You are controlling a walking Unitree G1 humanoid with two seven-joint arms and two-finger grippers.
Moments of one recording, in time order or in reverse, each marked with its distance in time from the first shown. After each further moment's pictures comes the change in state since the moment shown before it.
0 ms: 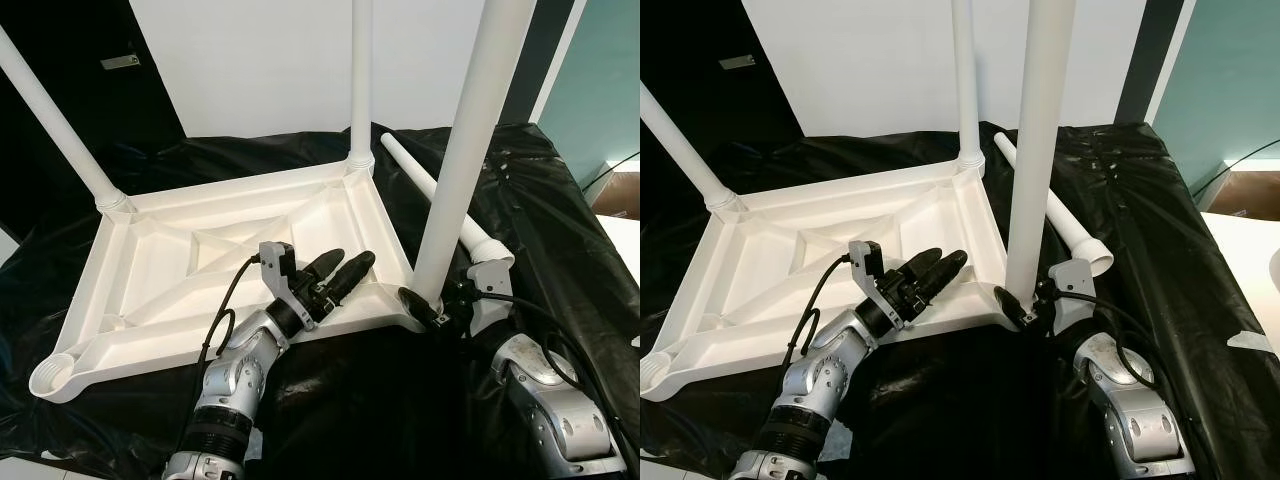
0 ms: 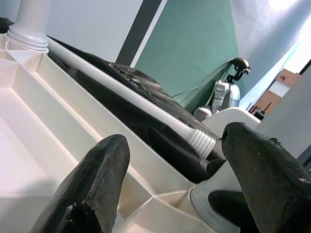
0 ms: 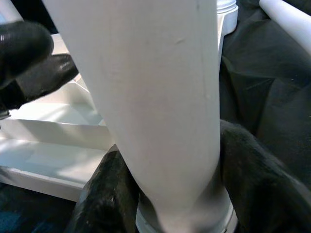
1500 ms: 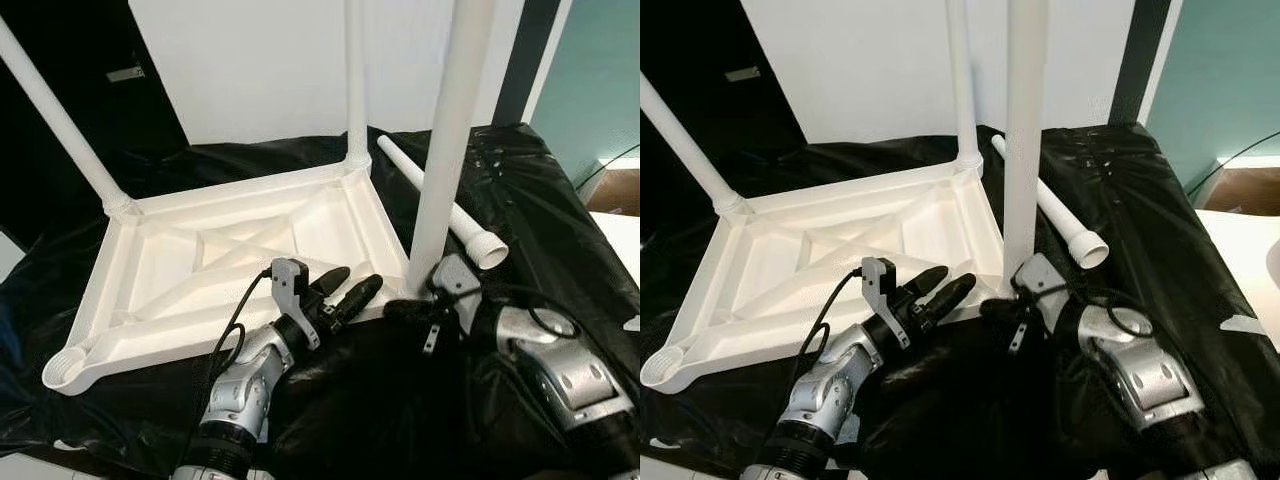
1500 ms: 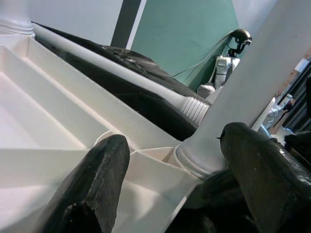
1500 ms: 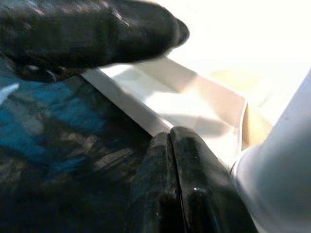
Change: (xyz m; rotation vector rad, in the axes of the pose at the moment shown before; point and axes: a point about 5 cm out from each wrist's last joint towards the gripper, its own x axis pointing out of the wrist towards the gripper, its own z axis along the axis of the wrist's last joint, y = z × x) left arm -0.008 -0.004 -0.017 0.076 0.071 0.009; right arm 0.032 -0.003 0.002 -0.274 0.149 0.528
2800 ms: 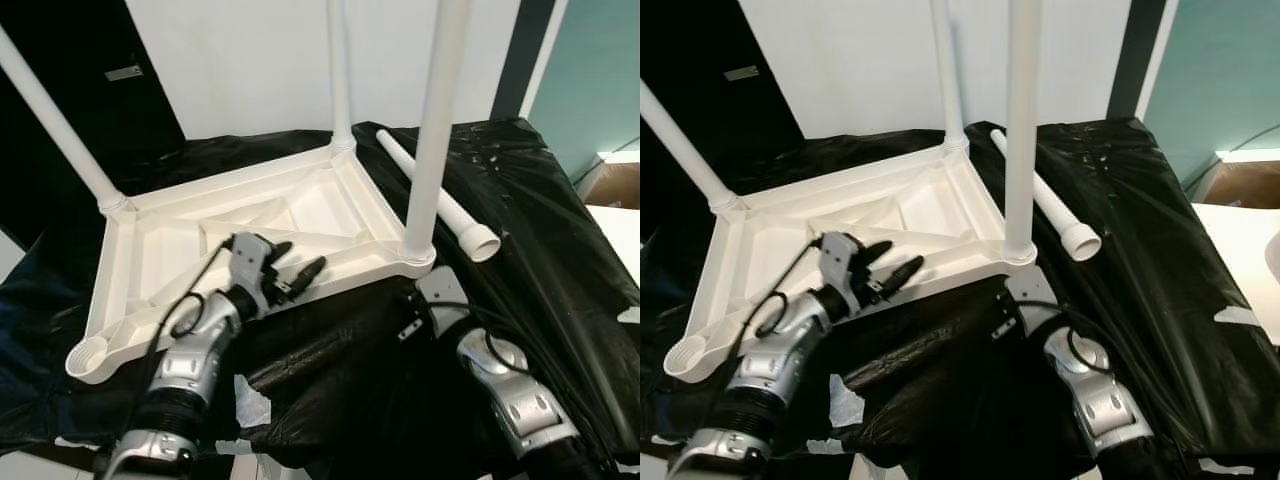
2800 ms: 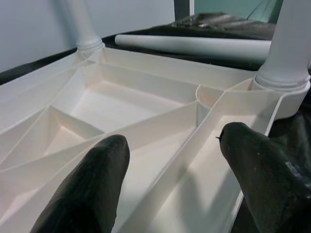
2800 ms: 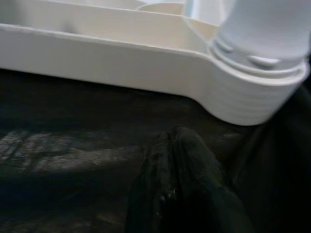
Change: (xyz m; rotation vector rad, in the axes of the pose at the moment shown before) left arm -0.029 0.057 0.047 0.462 0.220 0.199; right arm 0.015 0.015 -0.028 0.038 0.043 -0.565
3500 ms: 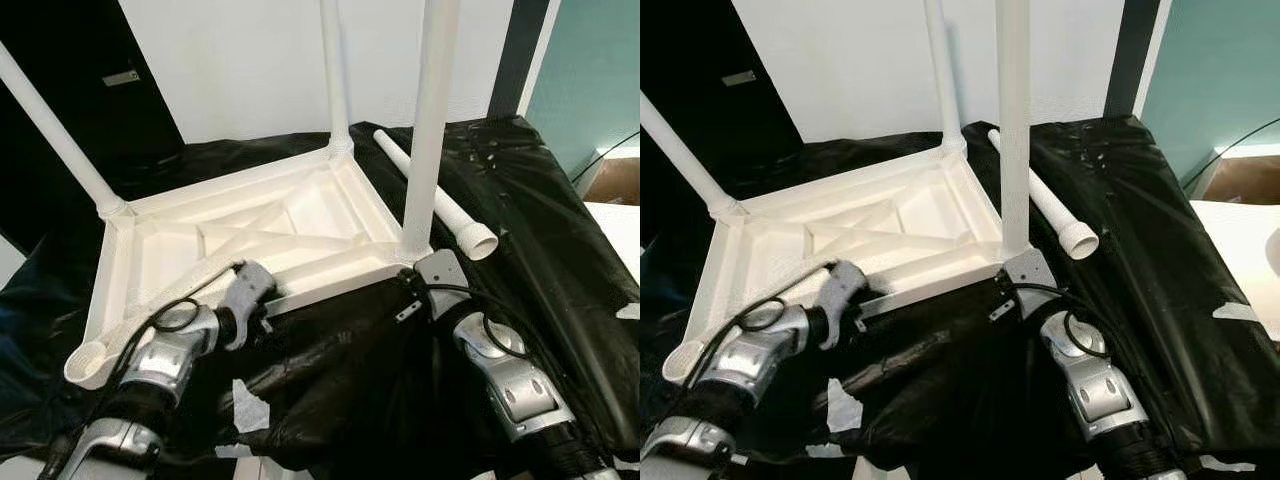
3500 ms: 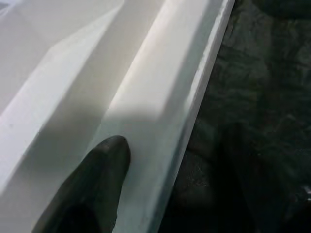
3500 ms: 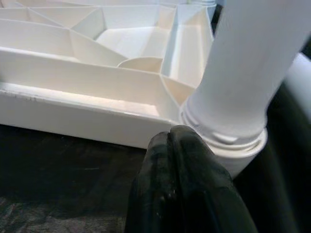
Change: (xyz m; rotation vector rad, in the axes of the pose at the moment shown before) left arm -0.015 0.001 -0.042 0.047 0.464 -0.231; right arm 0.010 -0.010 0.025 -0.031 -0.058 -0.054
